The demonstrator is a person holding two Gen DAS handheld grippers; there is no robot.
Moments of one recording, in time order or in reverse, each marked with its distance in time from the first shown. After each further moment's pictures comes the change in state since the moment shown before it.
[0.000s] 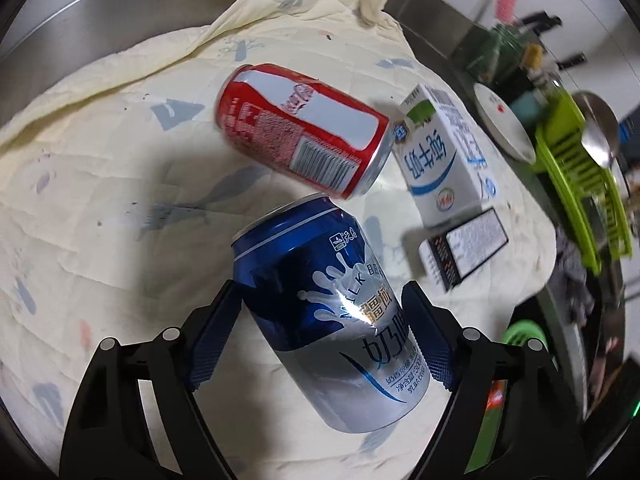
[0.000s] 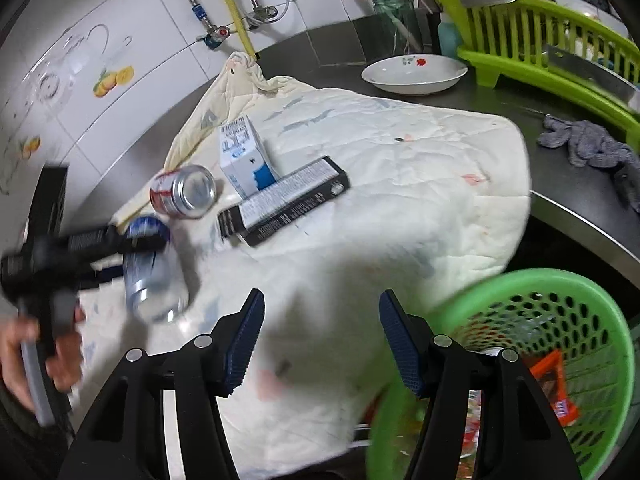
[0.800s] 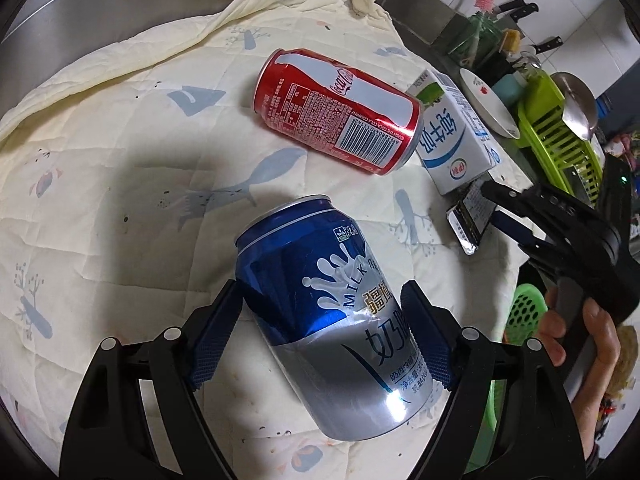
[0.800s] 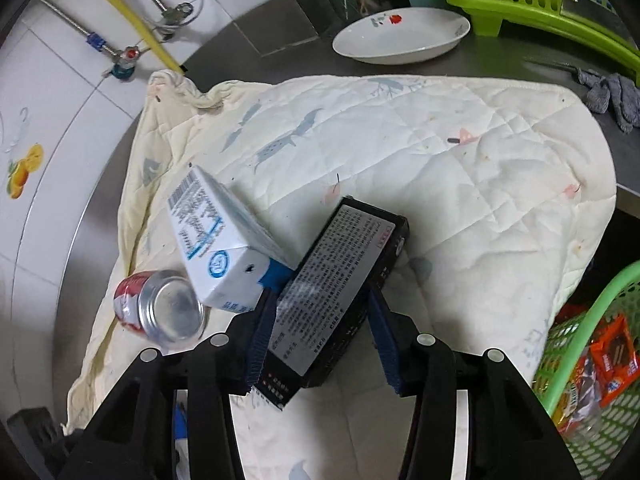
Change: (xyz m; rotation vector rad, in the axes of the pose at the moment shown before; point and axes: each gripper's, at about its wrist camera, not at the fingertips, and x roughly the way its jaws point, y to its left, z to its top) left arm -0.002 0.043 -0.006 0.071 0.031 -0.088; right arm 0.103 0.031 0.082 0.325 0.060 -0.091
